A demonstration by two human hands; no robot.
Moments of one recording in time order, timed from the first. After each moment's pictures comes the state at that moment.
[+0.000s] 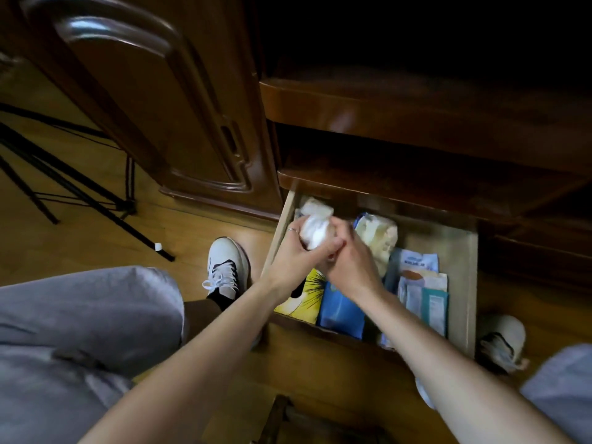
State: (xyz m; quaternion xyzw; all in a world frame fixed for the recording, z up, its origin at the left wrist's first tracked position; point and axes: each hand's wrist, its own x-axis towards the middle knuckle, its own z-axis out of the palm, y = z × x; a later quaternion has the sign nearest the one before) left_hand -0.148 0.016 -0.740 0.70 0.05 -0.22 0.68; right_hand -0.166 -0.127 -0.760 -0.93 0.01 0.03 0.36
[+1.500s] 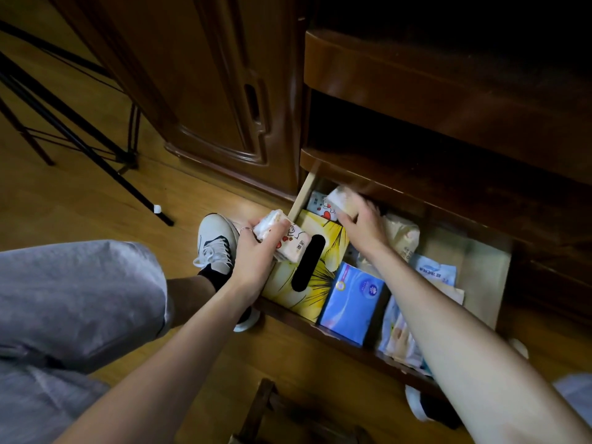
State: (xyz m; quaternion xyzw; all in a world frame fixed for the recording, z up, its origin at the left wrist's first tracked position) left_hand -0.150 0.074 -0.799 0.61 0.30 -0.10 0.72; right_hand -0.071 -0.150 -0.848 -0.91 0.07 0.14 0.38
